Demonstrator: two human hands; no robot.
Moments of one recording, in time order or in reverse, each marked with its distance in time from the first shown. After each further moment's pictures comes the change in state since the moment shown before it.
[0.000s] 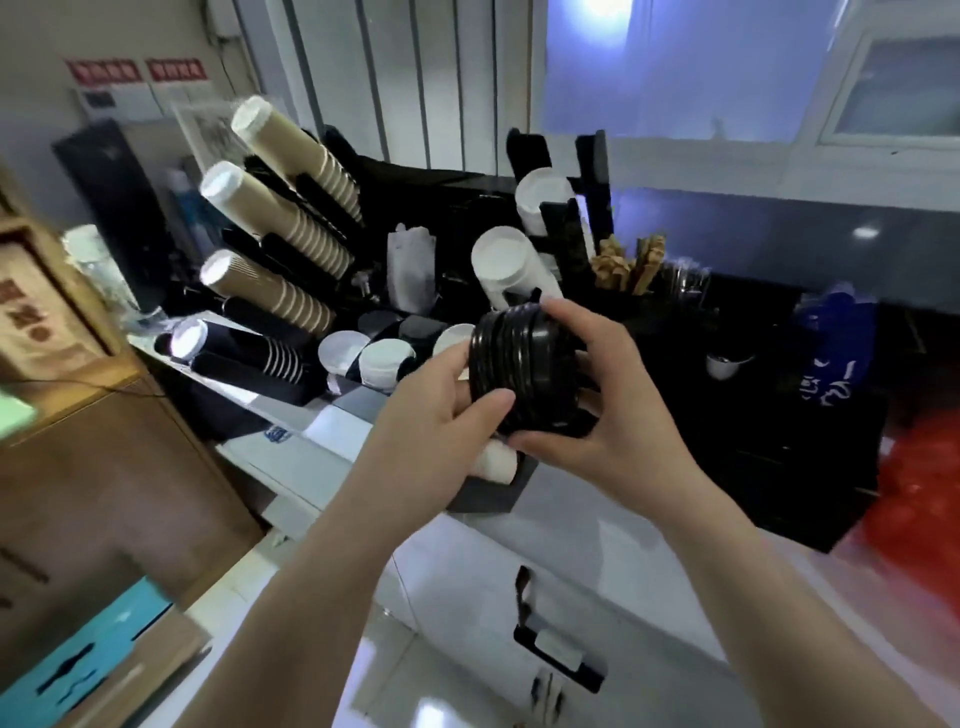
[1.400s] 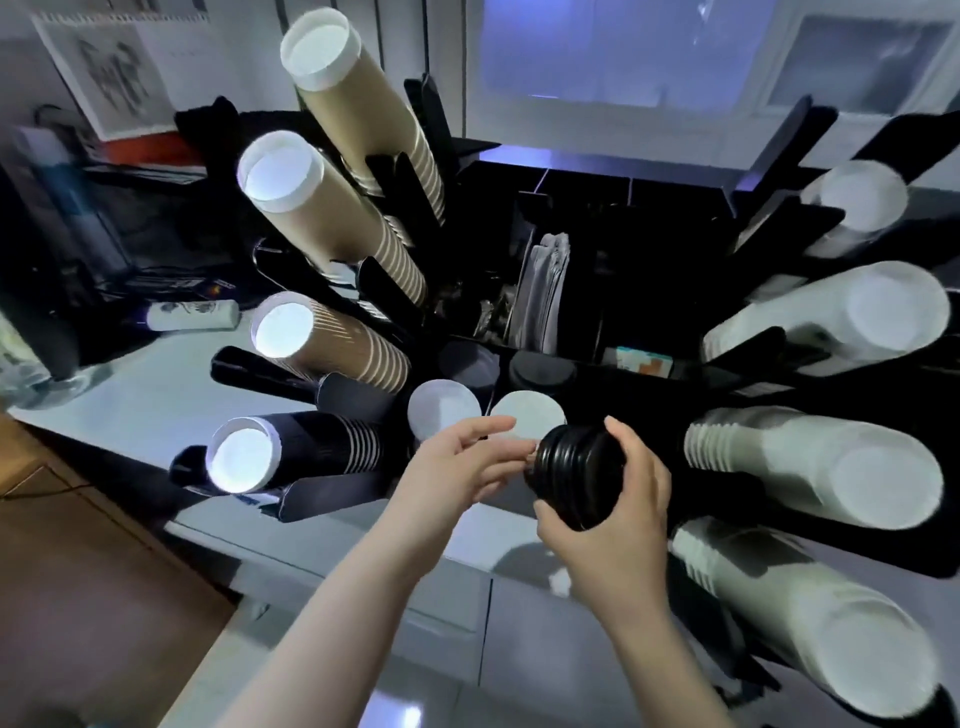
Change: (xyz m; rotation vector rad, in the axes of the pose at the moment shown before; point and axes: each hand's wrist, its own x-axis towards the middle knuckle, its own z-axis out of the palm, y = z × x) left_hand 0.157 -0.220 -0.251 -0.505 -0.233 -0.496; right_hand 0.115 0.080 0.317 -0.268 0.544 0.536
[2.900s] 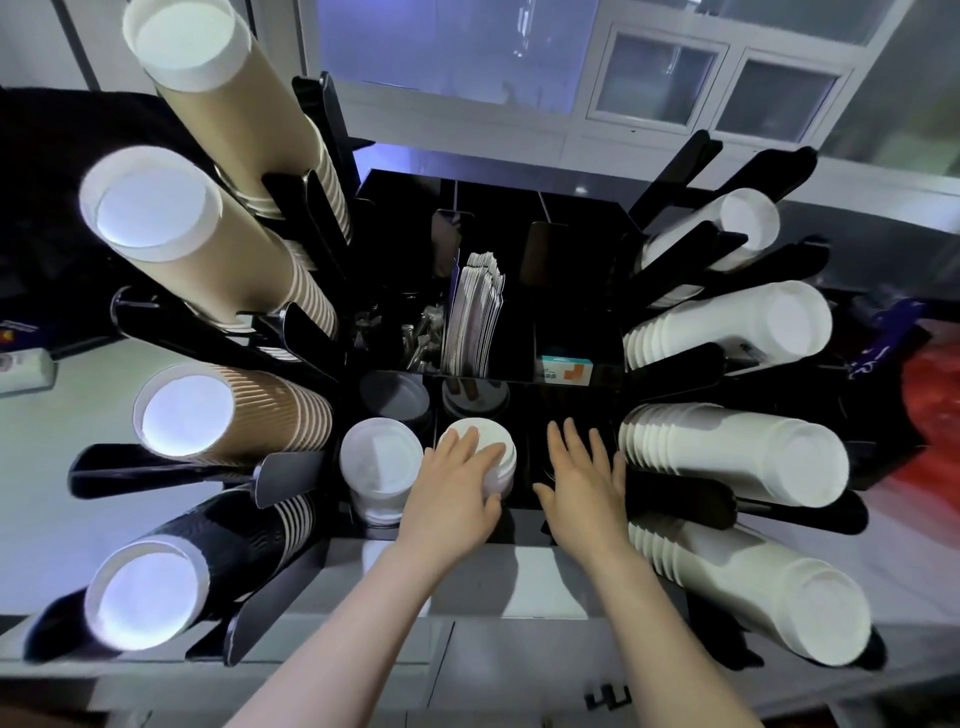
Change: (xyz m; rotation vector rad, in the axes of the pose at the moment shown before) left_hand 0.107 -0.057 -0.013 1.284 -0.200 0.544; right_hand 0.062 0.050 0.018 -1.004 -0.269 0.239
